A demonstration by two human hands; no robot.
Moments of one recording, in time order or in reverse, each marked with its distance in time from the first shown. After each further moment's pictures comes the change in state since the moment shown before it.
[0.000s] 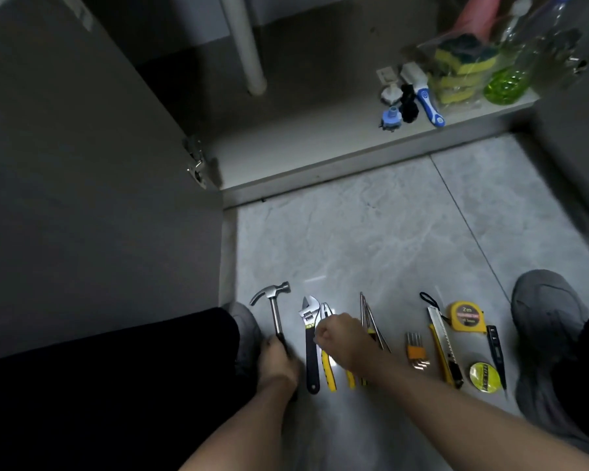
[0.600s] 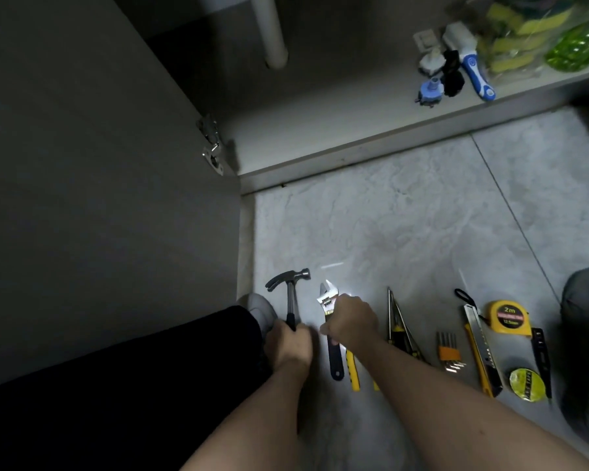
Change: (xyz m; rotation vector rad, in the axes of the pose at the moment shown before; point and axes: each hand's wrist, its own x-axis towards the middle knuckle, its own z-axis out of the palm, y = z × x) left_hand 0.020 0.016 -0.022 -0.226 0.124 -0.235; right_hand 0.056 -0.031 0.016 -0.040 -0.009 0.361
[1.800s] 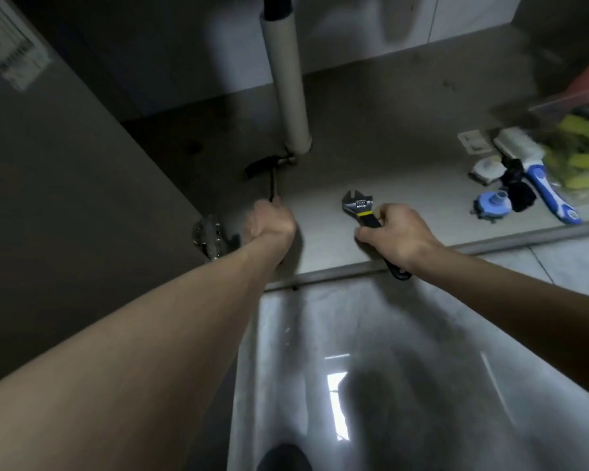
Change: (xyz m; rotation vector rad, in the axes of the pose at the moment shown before) left_hand 0.186 0.334 -0.139 -0.149 0.299 0.418; right_hand 0.172 -0.096 -0.278 0.290 0.435 -0.299
